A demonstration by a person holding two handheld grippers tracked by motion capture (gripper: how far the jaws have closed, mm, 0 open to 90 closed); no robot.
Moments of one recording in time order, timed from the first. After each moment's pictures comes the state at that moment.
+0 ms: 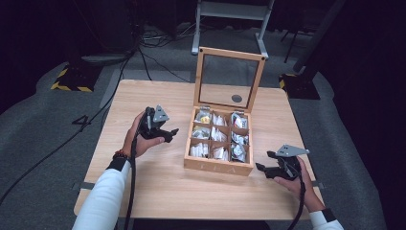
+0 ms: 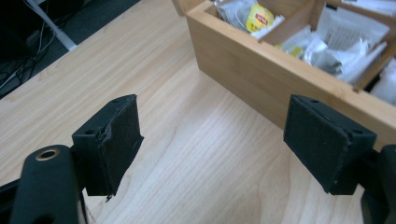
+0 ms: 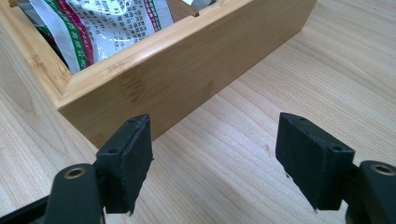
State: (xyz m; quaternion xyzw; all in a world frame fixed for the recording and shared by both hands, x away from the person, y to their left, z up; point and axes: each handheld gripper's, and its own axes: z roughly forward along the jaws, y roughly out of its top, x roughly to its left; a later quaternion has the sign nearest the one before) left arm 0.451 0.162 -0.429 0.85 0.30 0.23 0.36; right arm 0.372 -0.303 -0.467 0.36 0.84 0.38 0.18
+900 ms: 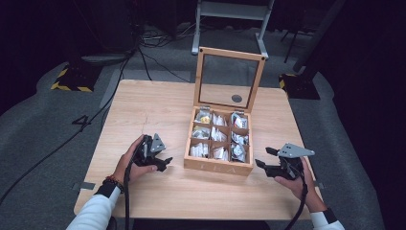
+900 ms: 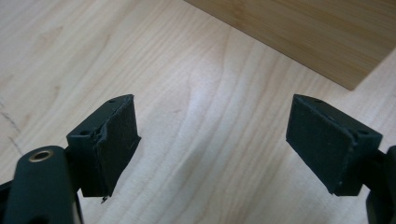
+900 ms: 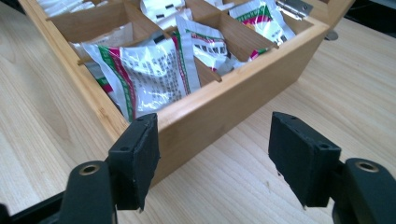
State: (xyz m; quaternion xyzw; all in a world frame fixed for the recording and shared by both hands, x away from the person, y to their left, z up) left arm 0.388 0.170 -0.478 0.88 0.29 0.21 0.31; right arm 0.359 -0.293 -0.438 0.32 0.83 0.41 0.21
